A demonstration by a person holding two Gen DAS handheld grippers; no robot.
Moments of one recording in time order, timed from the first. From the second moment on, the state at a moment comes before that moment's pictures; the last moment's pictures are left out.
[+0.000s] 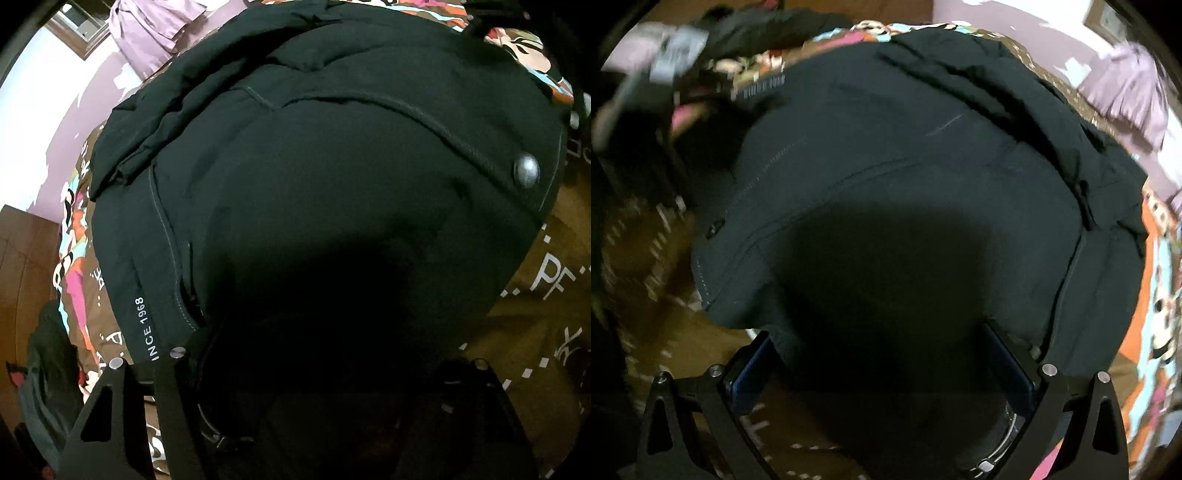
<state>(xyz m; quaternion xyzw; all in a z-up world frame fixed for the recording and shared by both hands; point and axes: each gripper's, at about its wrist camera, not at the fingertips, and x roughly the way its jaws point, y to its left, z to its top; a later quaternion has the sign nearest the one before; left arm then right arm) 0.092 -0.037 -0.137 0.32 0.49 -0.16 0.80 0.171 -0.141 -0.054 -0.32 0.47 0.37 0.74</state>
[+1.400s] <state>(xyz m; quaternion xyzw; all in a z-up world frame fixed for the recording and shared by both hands) 0.133 -0.040 0.009 0.25 0.35 -0.06 0.90 0.243 -0.162 0.049 -0.11 0.46 0.35 0.81</state>
